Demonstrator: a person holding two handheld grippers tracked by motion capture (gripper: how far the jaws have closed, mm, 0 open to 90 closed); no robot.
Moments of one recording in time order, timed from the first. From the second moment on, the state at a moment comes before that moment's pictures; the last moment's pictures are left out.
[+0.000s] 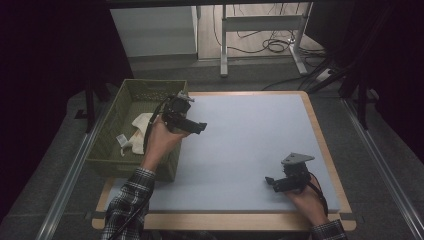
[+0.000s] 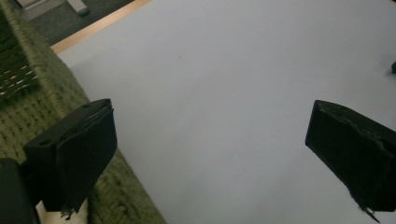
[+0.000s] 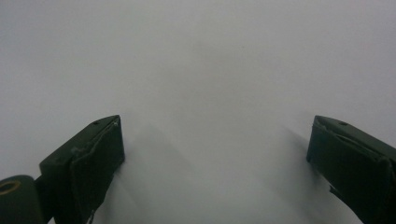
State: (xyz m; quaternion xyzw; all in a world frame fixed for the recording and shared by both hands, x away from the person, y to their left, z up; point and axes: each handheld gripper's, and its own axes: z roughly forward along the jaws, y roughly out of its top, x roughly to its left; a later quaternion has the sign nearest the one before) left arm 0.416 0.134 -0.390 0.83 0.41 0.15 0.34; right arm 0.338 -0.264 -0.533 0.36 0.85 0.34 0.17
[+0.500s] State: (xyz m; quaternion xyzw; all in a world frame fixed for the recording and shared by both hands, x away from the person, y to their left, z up) left arm 0.428 0.190 -0.391 0.80 0.47 0.19 0.33; right arm 0.338 -0.264 -0.533 0.36 0.85 0.34 0.17
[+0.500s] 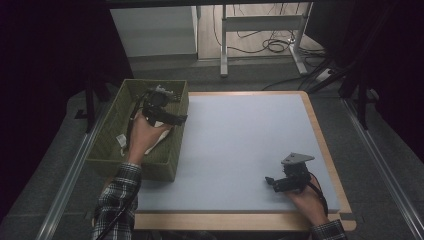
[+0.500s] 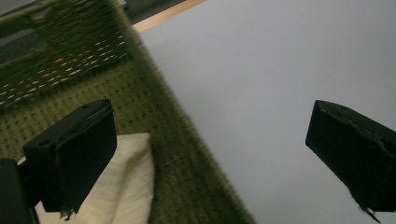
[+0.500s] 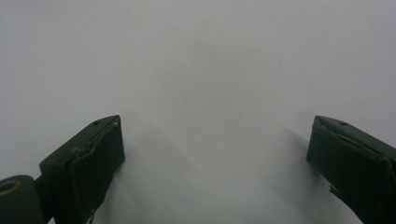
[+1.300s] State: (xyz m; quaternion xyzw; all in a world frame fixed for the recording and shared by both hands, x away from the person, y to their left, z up) left arm 0.472 0.259 -0.469 0.80 0.53 0.13 0.23; right arm 0.338 -0.264 -0.533 0.36 0.85 0.34 0.17
